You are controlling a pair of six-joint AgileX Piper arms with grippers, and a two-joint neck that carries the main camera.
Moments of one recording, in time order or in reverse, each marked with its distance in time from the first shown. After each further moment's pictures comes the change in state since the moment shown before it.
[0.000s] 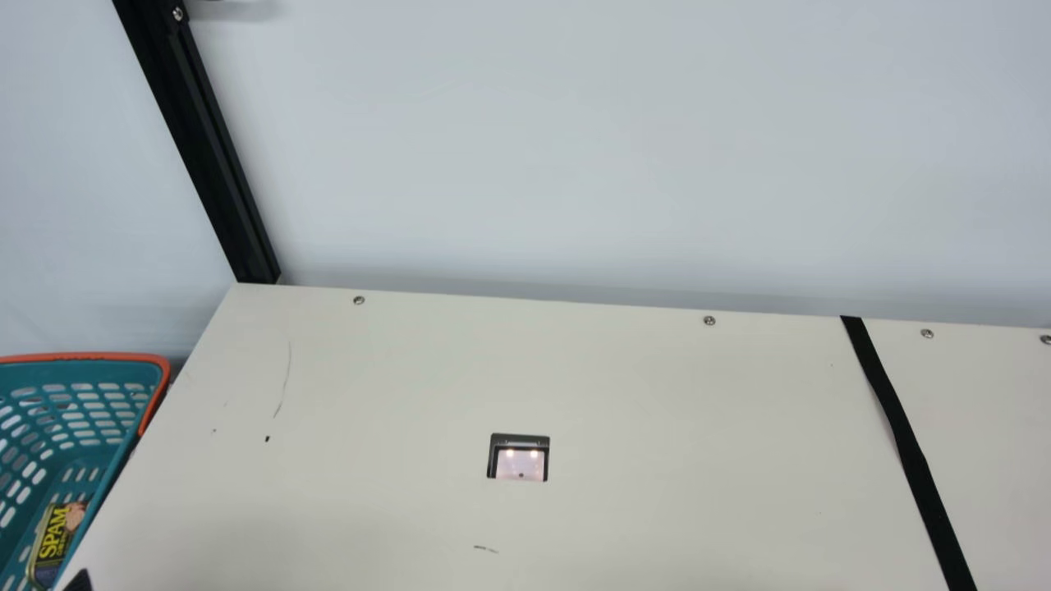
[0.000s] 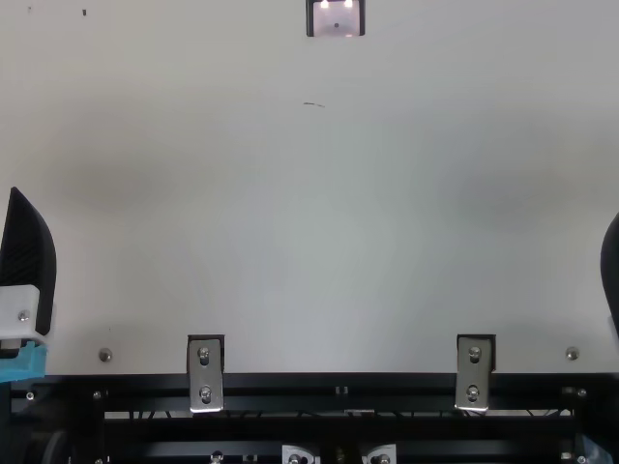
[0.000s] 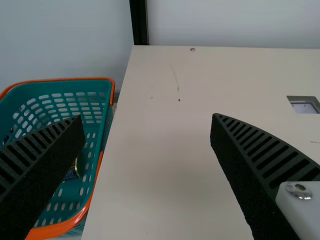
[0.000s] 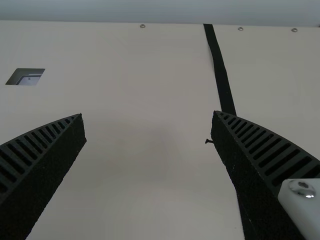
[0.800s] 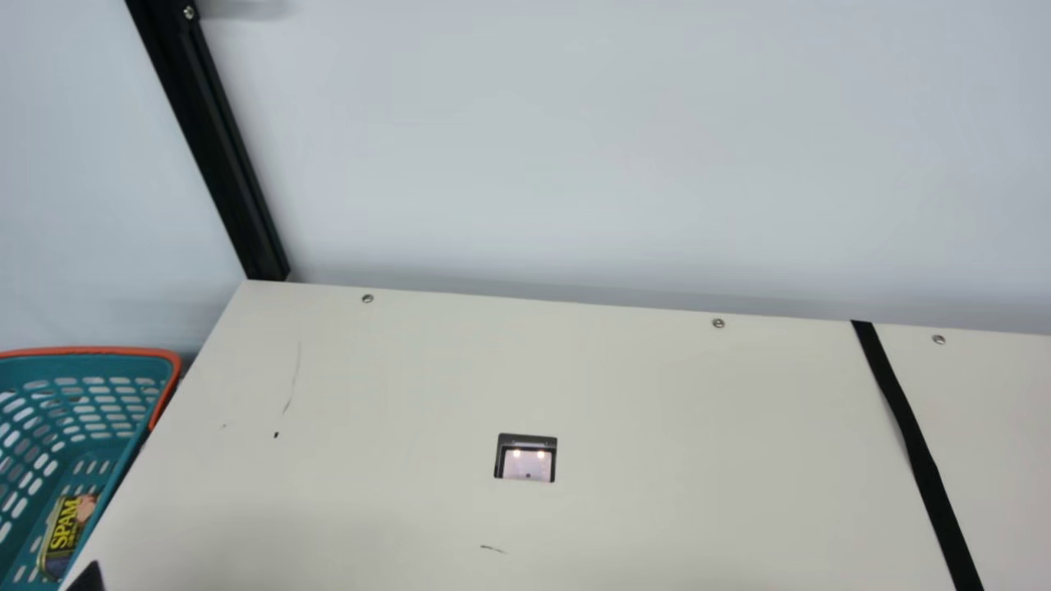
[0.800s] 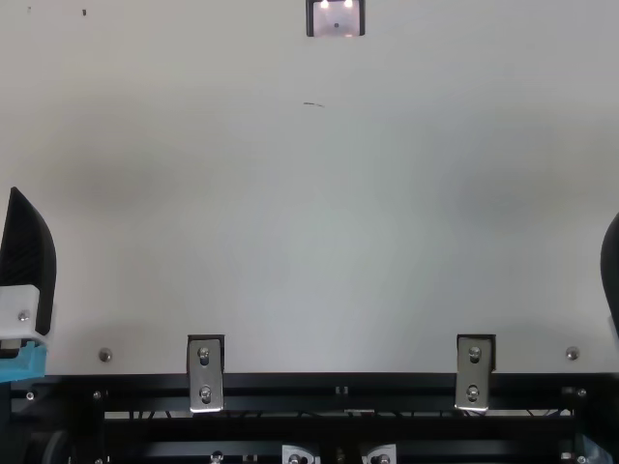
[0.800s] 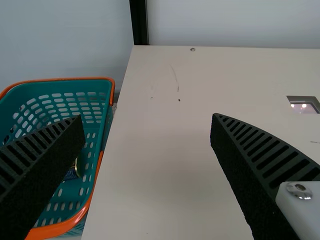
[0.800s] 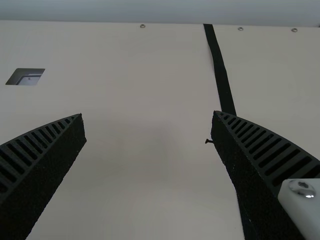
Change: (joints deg) left arm 0.0 0.0 0.0 0.0 0.0 0.0; right arm 0.0 0.0 0.0 0.0 0.0 0.0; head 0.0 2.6
